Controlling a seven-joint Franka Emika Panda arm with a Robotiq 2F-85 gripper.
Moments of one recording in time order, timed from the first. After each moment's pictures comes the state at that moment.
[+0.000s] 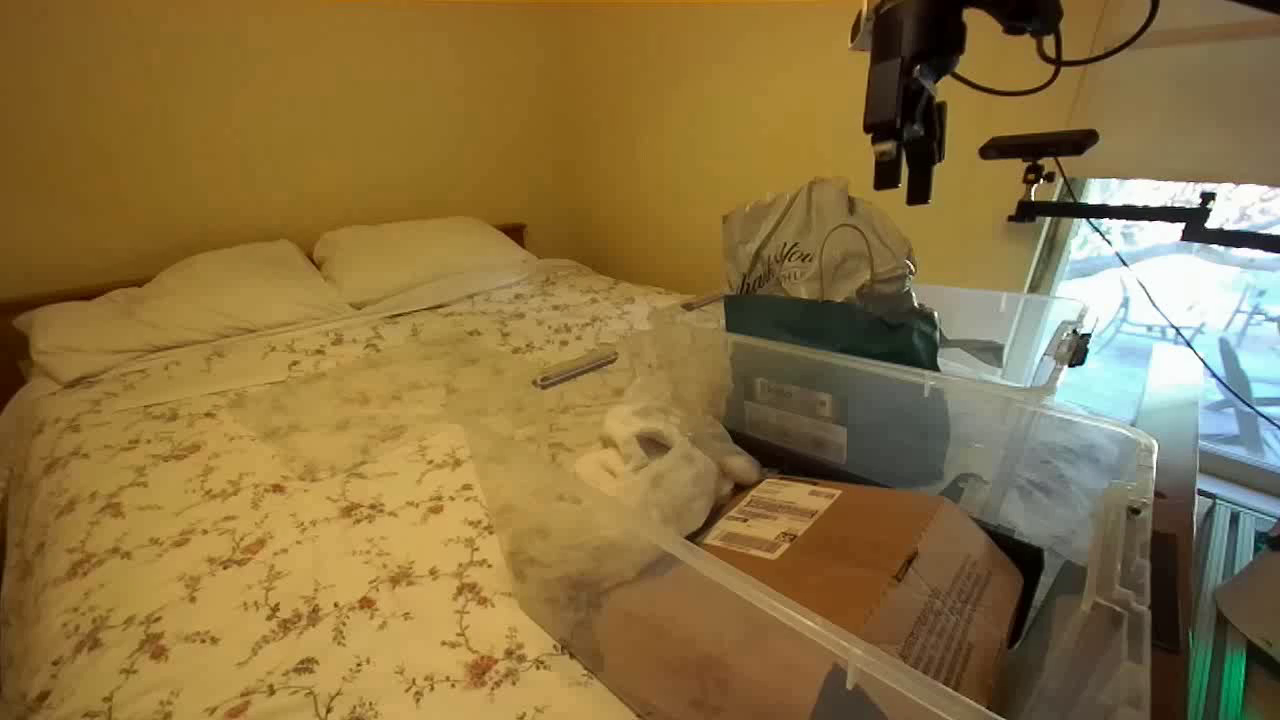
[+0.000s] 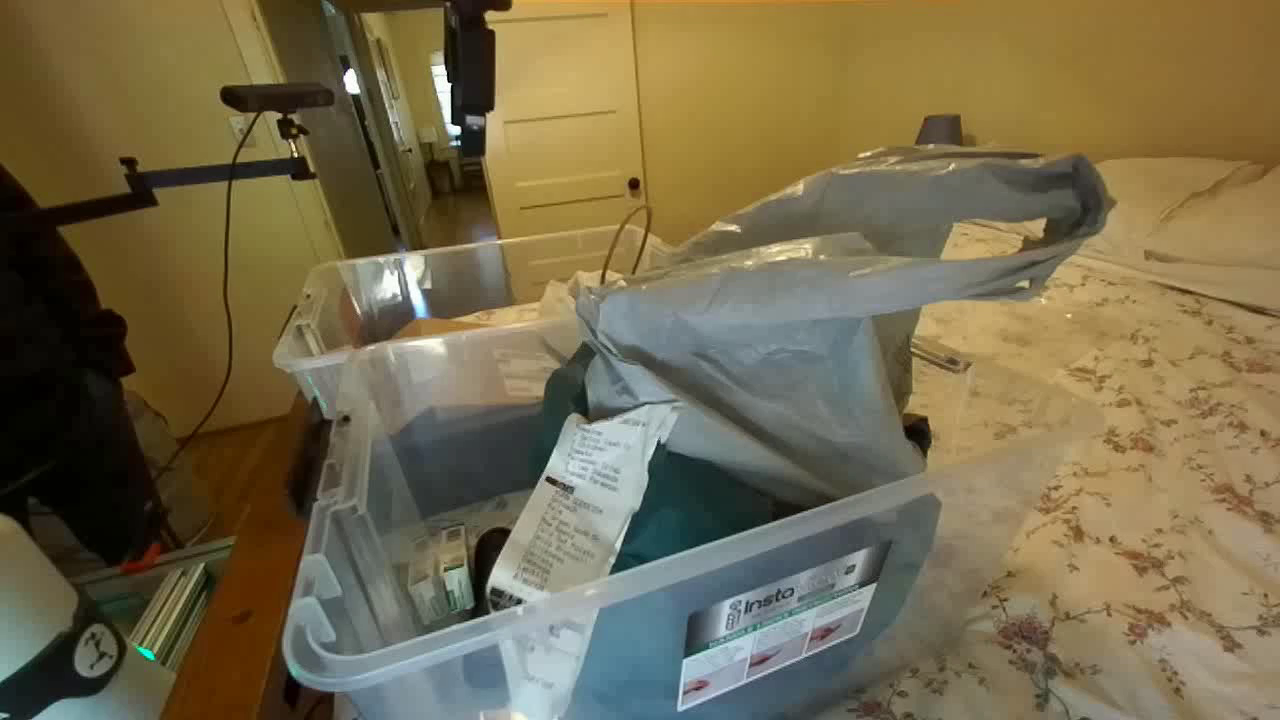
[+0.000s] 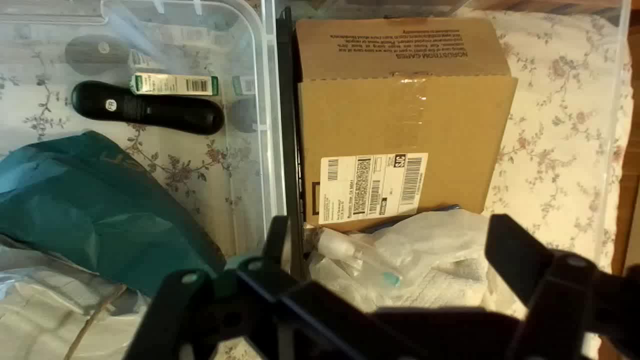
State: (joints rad) arm 0.16 -0.23 0.14 -1.95 0.30 1.58 0.23
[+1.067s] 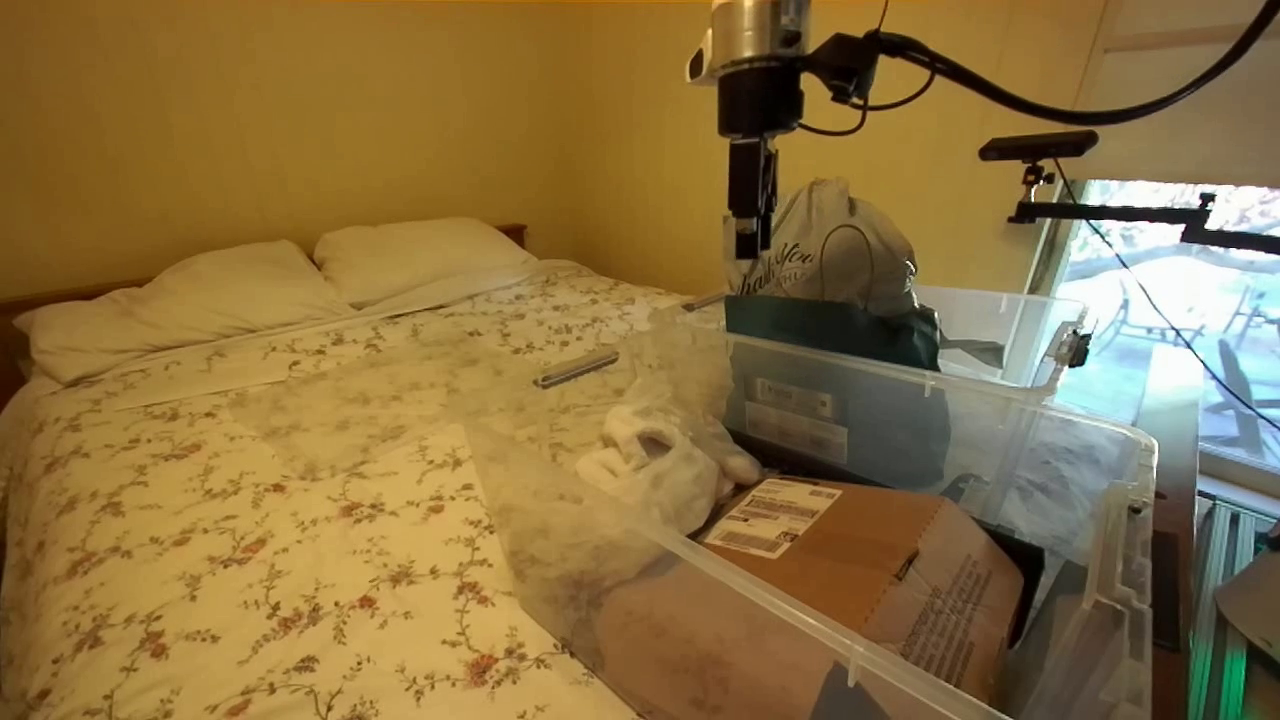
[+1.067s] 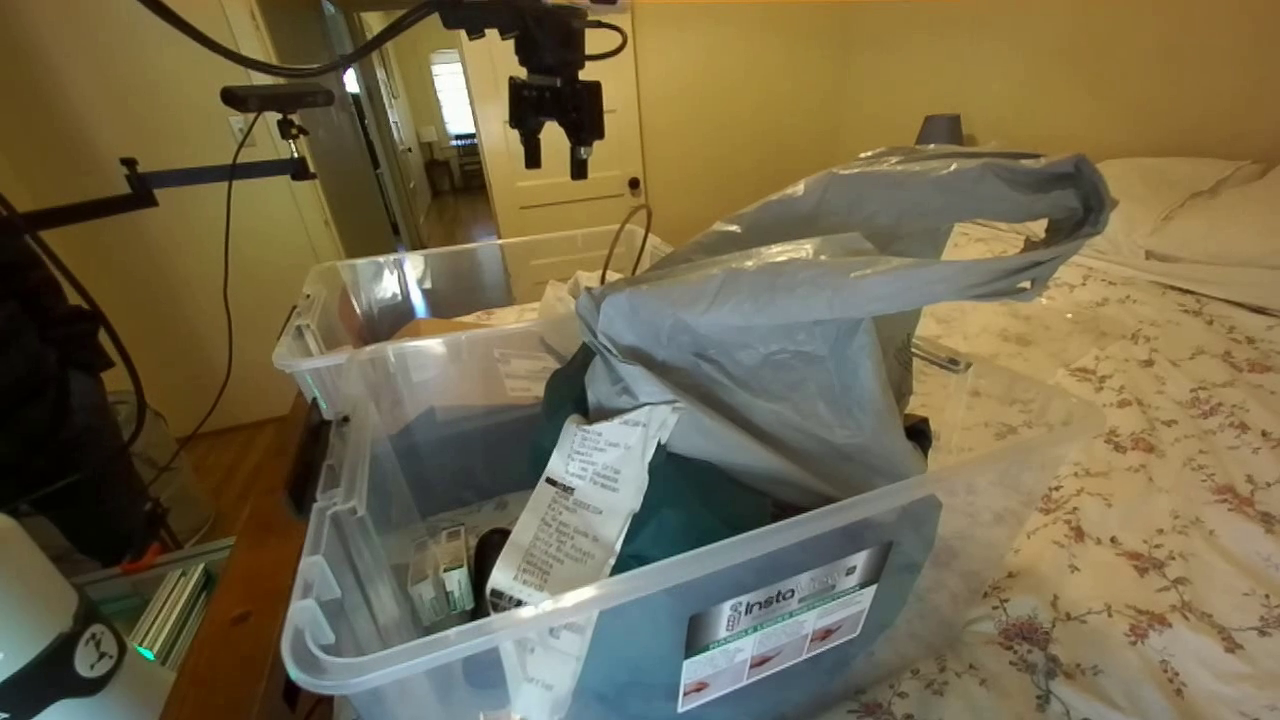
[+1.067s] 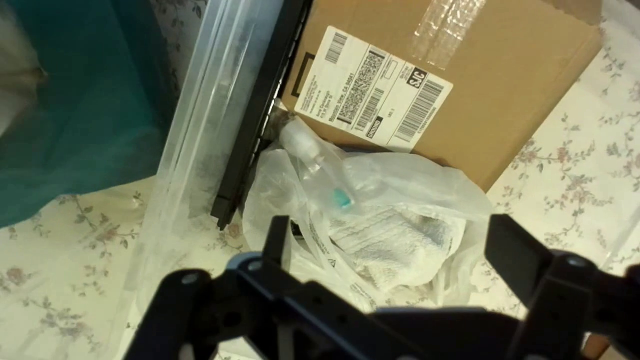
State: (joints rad) arm 0.27 0.17 0.28 -1.61 0.04 1.71 0.07
